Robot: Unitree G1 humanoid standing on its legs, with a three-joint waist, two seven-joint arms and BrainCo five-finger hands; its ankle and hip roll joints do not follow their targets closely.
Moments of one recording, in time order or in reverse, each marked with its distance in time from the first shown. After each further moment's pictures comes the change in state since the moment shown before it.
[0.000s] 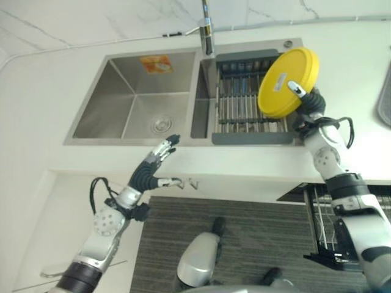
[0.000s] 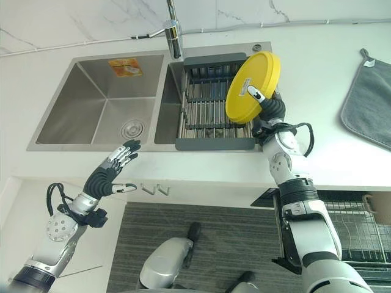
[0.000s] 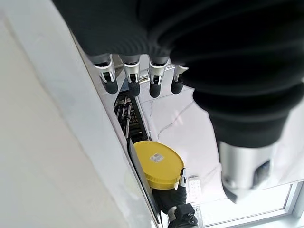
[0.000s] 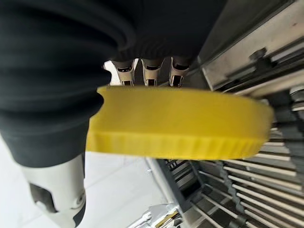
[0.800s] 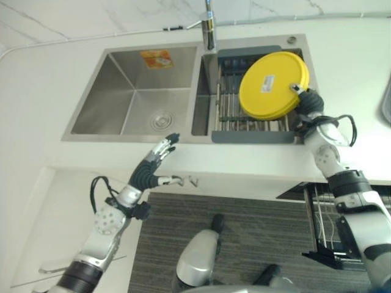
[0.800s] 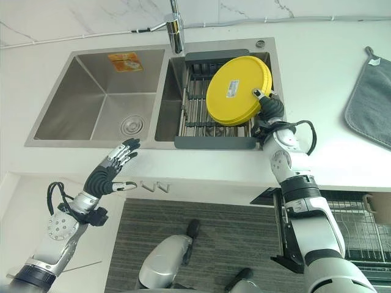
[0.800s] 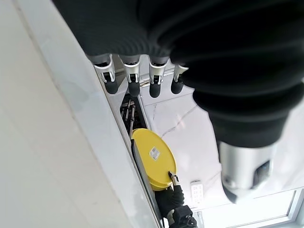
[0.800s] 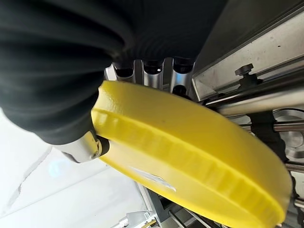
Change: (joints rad) left arm -0.010 0.000 -0.007 0.000 0.000 0.008 0.018; right arm -0.024 -0.026 0.039 0.020 -0.038 0.028 -0.027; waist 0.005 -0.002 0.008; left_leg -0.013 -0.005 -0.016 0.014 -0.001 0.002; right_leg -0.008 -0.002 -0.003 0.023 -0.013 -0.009
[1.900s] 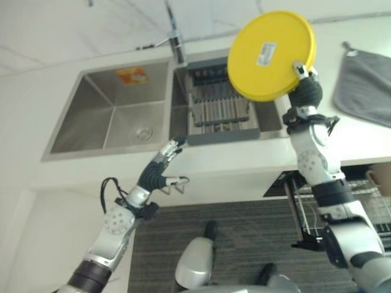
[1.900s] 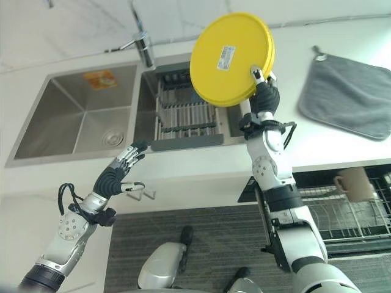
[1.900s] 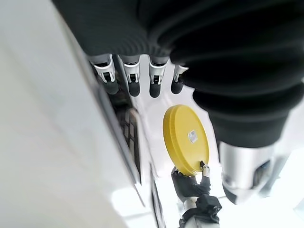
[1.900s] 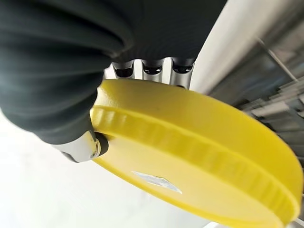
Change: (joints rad) left arm -0.023 -0.073 -0.030 0.002 0.043 0.039 0.014; right arm 0.105 0.139 0.008 -0.289 0.088 -0.243 -0.114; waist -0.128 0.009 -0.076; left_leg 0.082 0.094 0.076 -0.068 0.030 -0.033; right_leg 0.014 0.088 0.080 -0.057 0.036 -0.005
